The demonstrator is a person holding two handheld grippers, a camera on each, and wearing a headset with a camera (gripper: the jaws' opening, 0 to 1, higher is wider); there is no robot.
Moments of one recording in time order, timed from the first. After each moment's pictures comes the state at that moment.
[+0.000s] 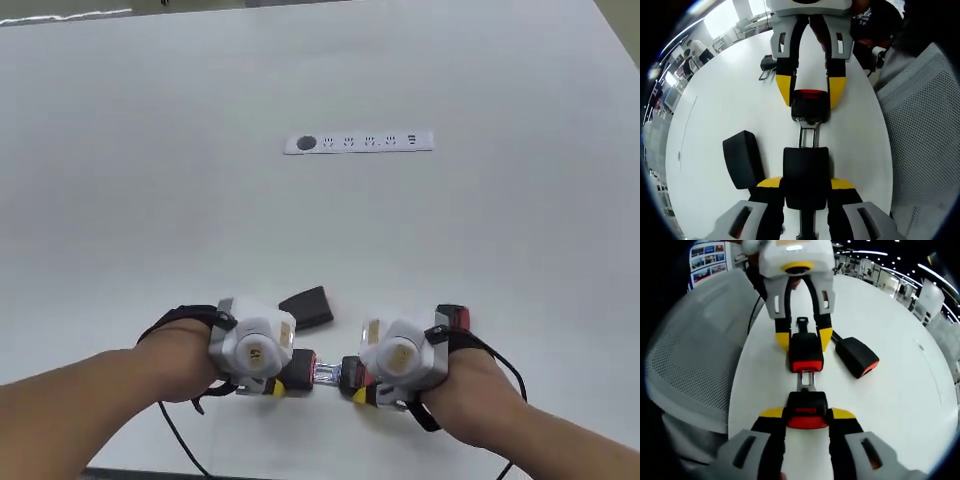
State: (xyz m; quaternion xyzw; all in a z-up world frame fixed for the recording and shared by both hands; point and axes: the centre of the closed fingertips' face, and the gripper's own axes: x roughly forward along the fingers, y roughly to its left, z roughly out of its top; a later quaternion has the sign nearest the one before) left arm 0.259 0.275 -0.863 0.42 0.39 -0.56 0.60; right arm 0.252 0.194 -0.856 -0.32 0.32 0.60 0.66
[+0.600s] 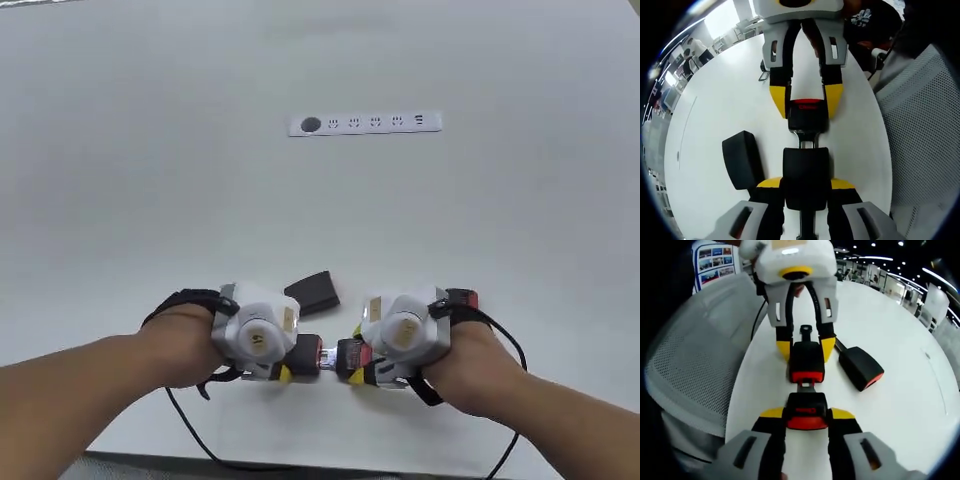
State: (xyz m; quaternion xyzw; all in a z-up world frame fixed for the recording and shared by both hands) left arm 0.259 0.274 -0.863 0.41 0.39 -0.57 0.60; right arm 0.256 0.212 -0.855 -0.30 0.31 0.63 0.64
